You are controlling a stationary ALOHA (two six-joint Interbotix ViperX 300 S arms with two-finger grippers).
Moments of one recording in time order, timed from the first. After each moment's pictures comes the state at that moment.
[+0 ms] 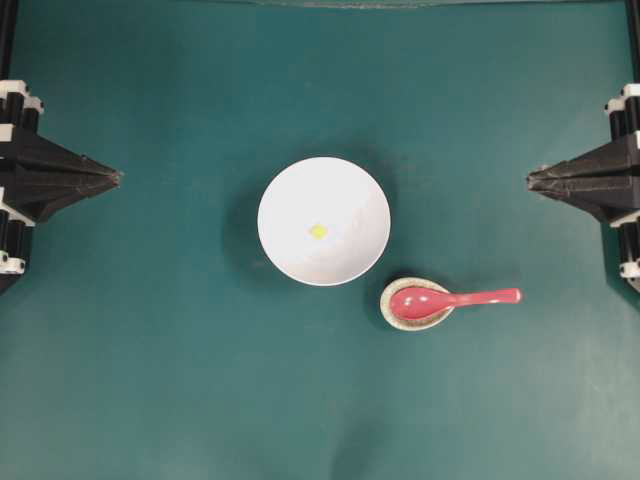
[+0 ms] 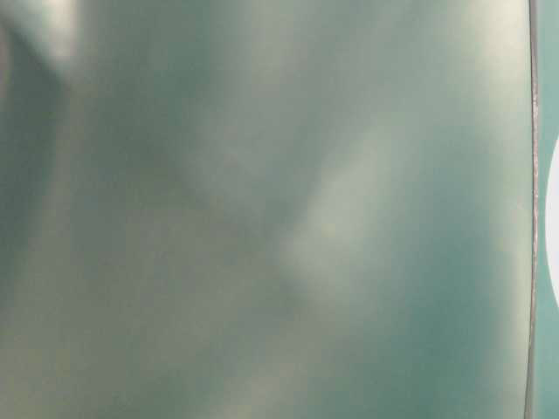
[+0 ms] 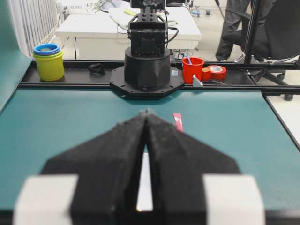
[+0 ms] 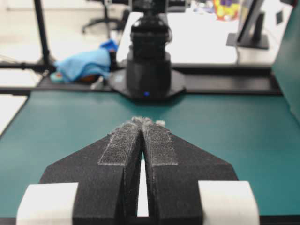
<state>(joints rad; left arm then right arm) 0.00 -0.97 1.18 0.00 -0.29 0.00 0.00 -0.96 1.17 0.00 -0.29 0.00</state>
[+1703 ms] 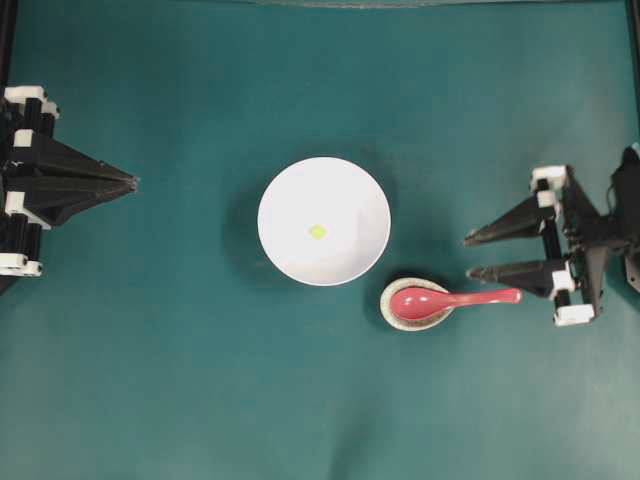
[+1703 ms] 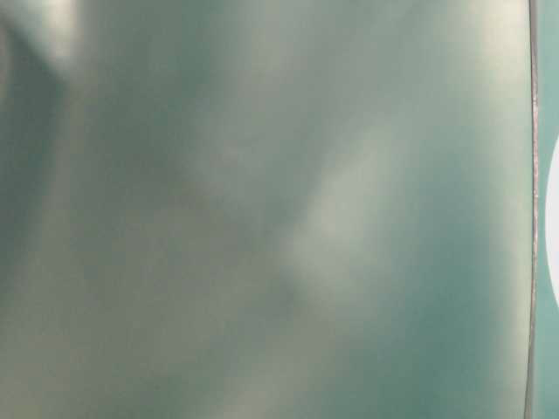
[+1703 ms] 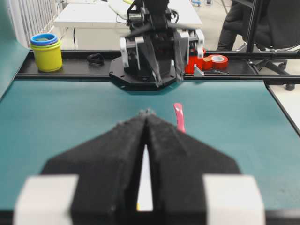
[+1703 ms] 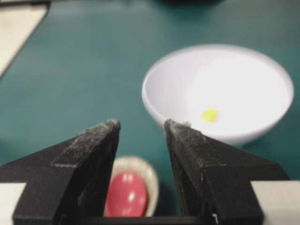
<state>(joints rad) 0.00 -0.90 1.18 0.01 -0.33 0.00 0.15 -0.39 1.35 0.08 -0.84 0.09</state>
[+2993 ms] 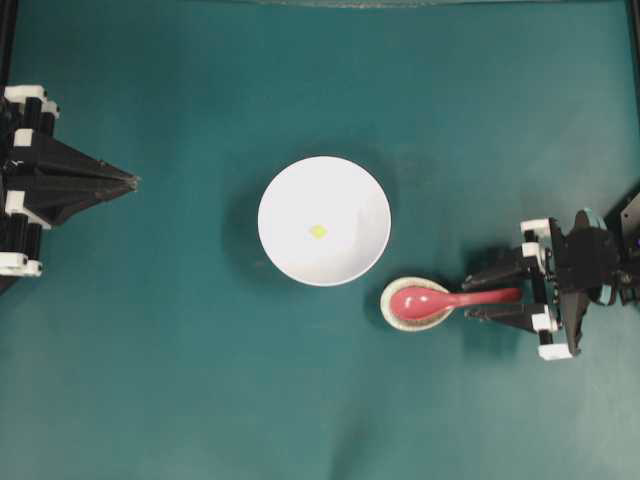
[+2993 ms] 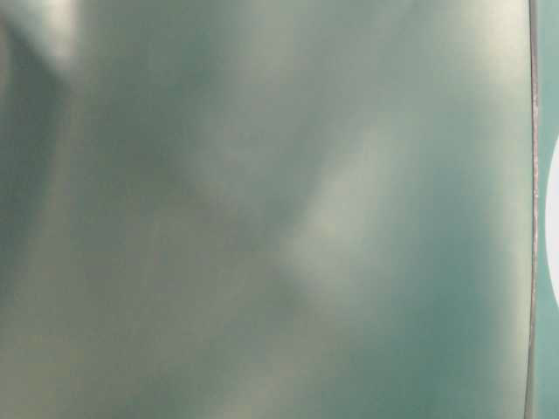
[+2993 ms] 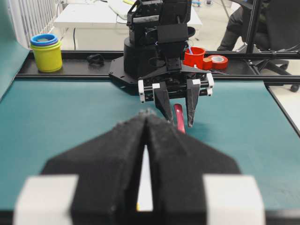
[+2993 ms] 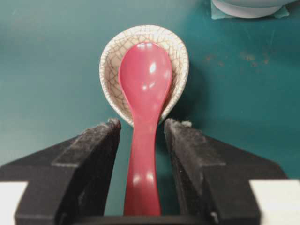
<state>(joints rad) 0.00 -0.90 1.18 0.01 -0.33 0.00 0.44 0.12 1.37 0.38 -1.15 0.11</state>
